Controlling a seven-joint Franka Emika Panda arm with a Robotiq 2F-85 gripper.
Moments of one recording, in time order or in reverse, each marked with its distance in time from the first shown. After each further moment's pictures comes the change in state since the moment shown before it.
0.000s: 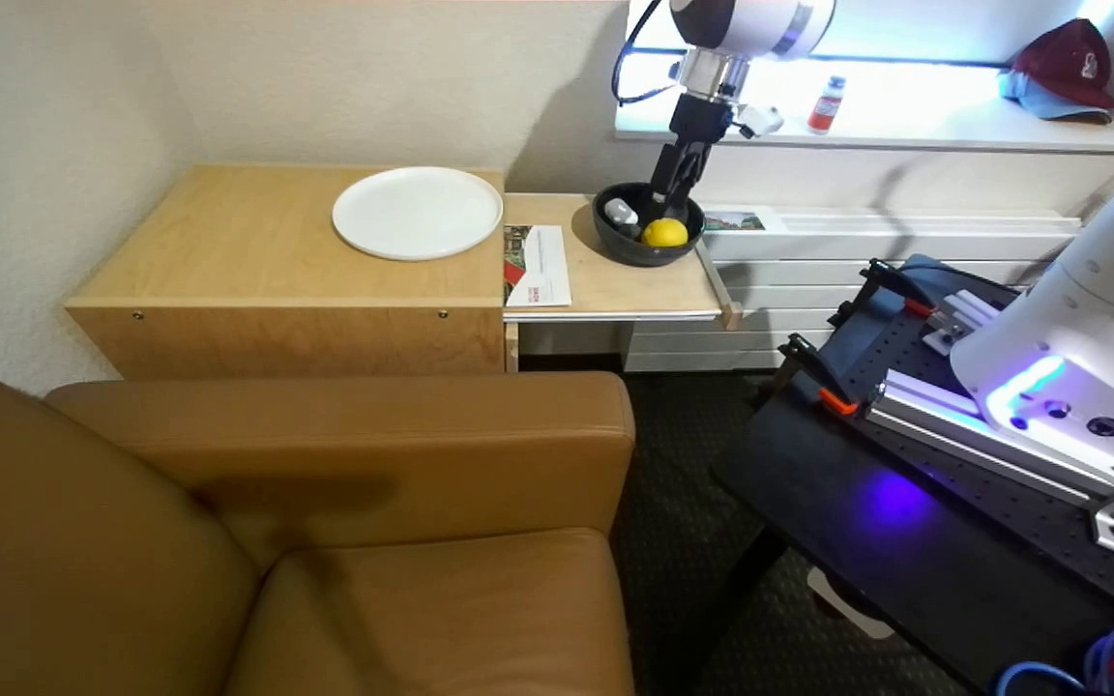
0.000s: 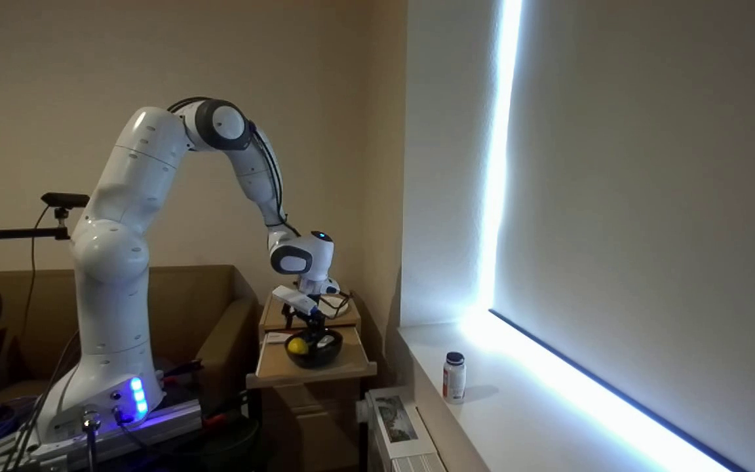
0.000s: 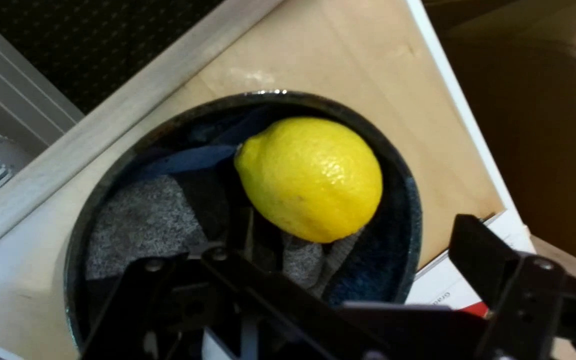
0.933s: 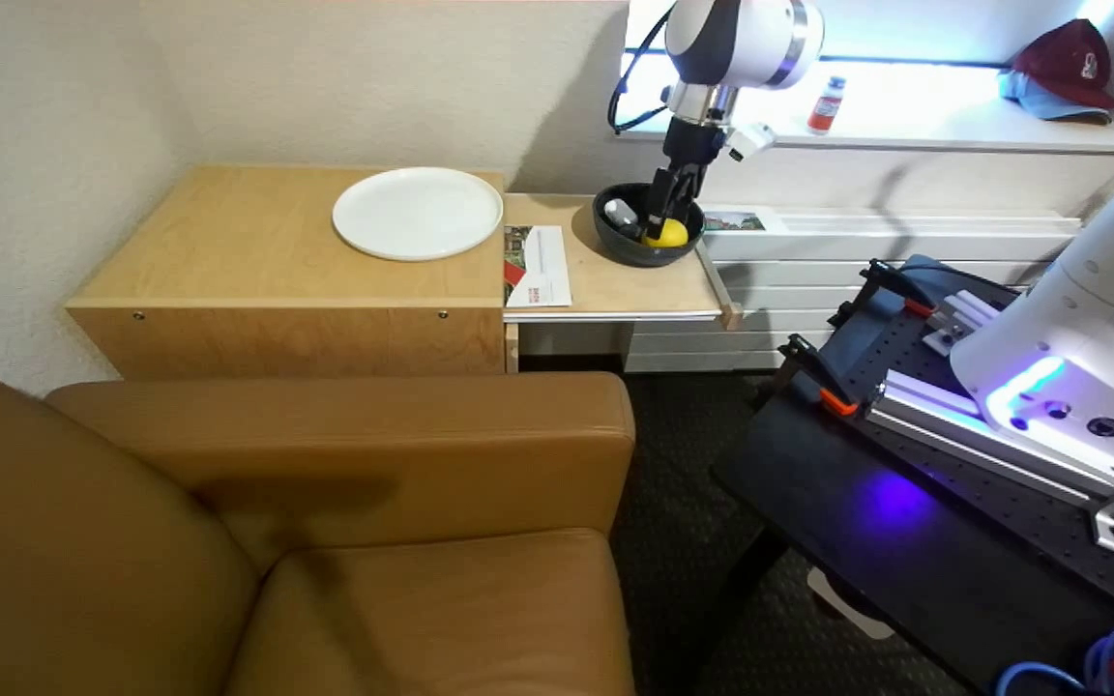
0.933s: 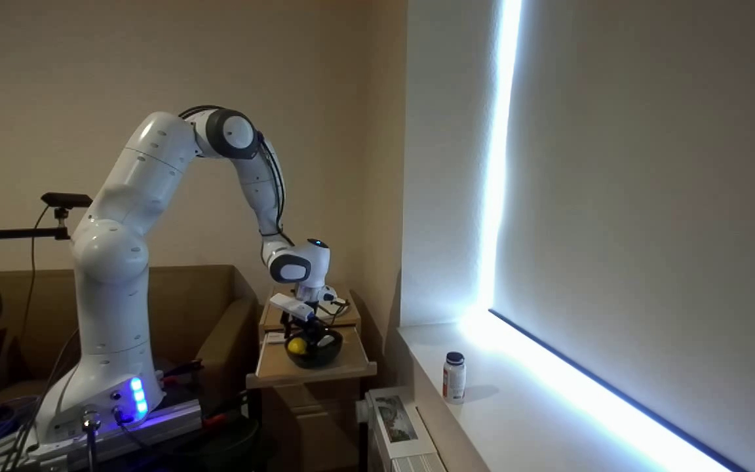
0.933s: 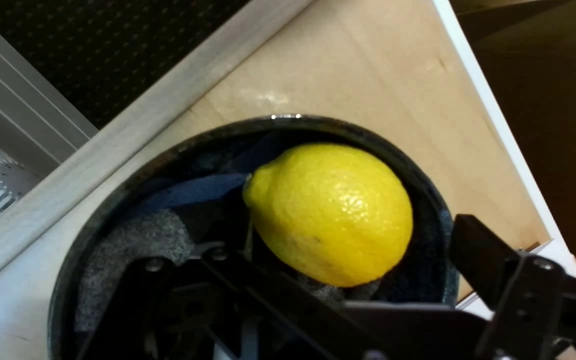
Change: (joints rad) arm -0.010 0.069 0.024 0.008 -0.132 0.060 0.139
